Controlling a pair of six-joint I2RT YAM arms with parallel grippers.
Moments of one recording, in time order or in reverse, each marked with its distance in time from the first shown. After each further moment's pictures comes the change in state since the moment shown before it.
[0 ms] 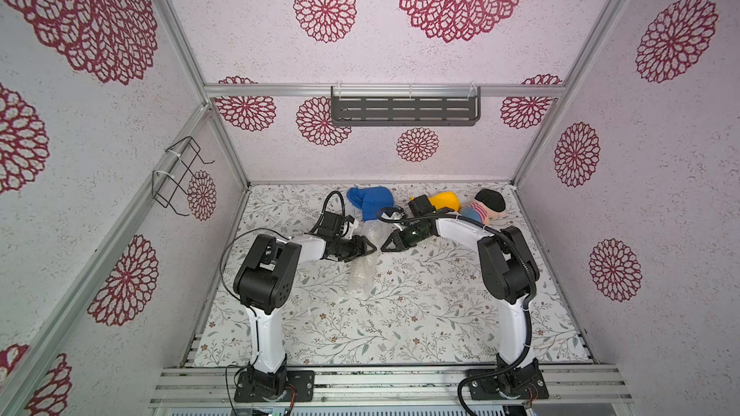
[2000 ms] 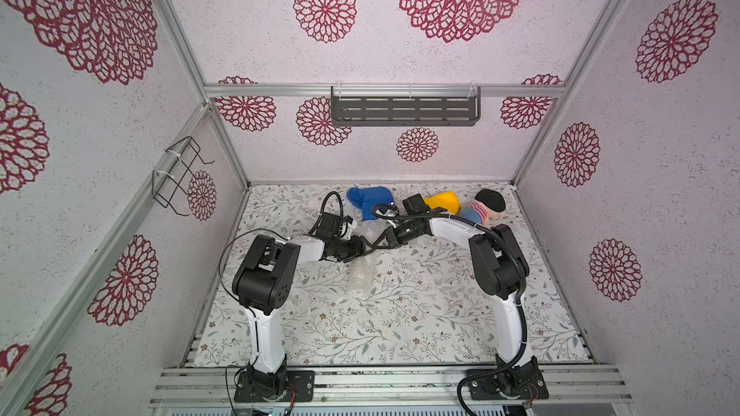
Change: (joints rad) left arm 0.008 -0.009 -0.023 0.027 0.003 -0.014; right arm 0.019 0.095 0.085 0.061 -0.111 0.062
